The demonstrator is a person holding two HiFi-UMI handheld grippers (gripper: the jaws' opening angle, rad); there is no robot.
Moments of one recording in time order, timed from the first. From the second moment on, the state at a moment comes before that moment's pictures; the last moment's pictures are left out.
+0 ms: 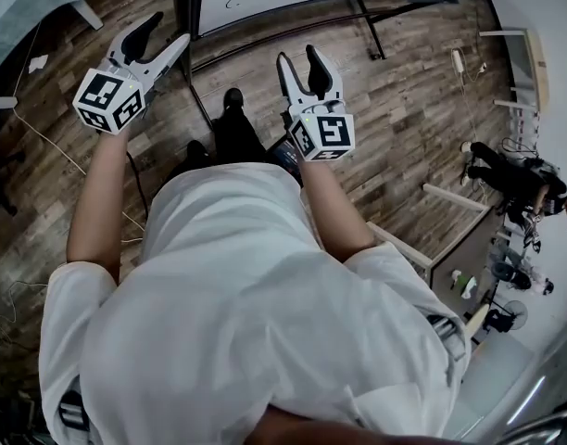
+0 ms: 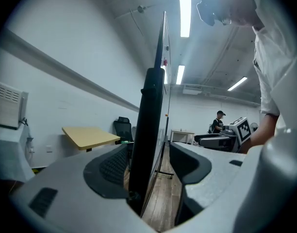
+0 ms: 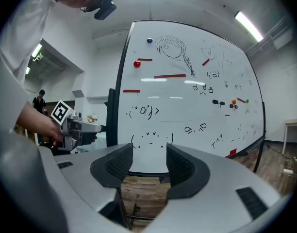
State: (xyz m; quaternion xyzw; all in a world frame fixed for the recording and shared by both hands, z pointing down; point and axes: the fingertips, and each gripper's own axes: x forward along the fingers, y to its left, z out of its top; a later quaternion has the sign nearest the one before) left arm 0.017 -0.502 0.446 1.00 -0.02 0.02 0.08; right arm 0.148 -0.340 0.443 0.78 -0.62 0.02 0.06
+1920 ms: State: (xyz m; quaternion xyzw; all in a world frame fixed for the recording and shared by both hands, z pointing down) left arm 0.064 -0.508 0.447 1.00 0.03 0.05 0.04; right arm 0.175 -0.371 0.446 0.76 -0.65 0.03 0.06
